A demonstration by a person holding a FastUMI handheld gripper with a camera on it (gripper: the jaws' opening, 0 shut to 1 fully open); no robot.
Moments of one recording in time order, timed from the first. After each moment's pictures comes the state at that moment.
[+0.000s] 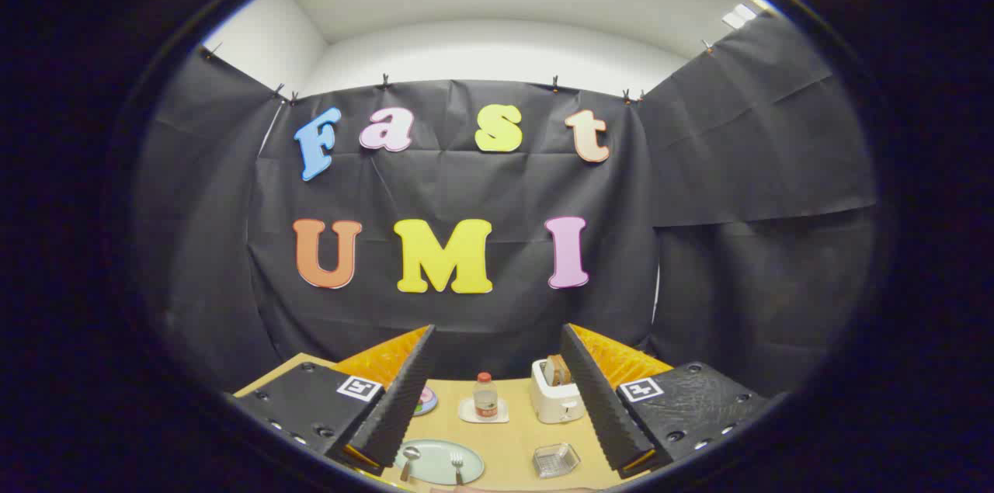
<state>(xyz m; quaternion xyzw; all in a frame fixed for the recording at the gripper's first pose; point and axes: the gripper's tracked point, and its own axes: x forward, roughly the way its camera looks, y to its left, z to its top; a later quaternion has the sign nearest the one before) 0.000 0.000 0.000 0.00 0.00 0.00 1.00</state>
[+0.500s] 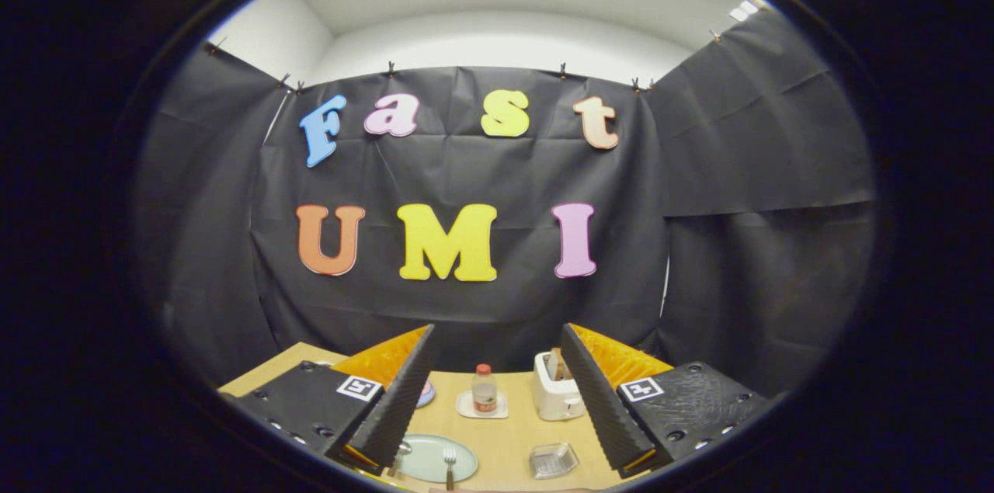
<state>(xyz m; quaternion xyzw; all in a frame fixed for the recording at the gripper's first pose) 0.031 -0.003 -0.036 -0.01 0.02 0.02 1.00</state>
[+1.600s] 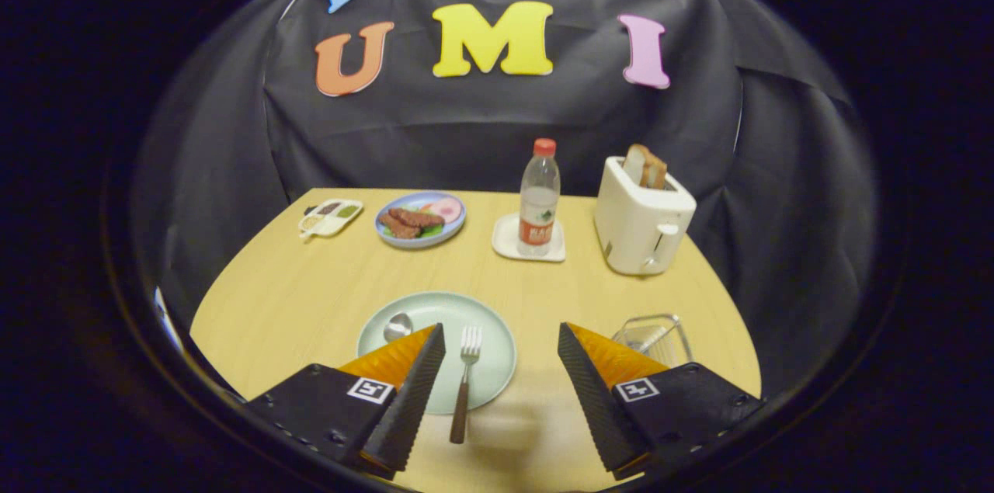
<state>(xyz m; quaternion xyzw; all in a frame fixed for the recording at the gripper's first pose) 0.061 0.051 -0.373 -0.04 0.35 0.08 0.93</state>
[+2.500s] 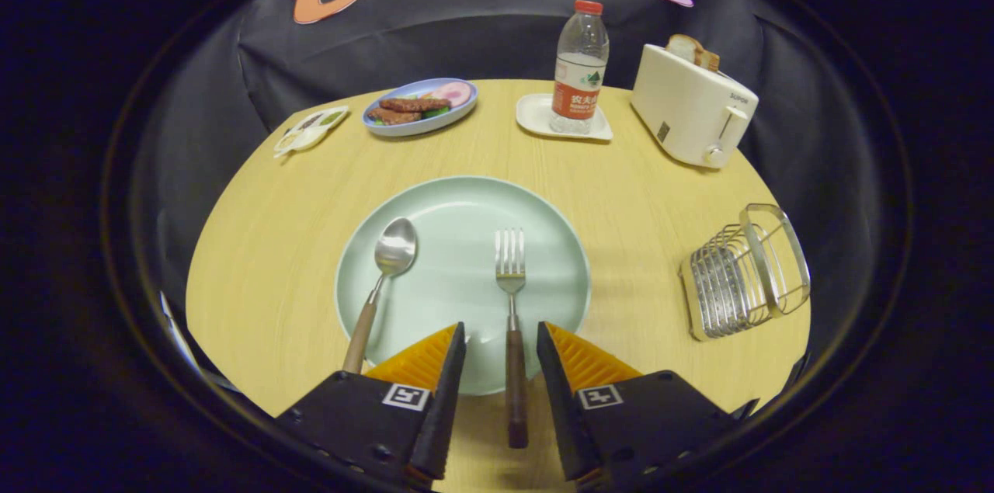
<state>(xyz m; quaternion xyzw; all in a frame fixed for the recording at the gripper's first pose) 0.047 0.085 -0.487 -0.05 0.50 0.05 0.87</state>
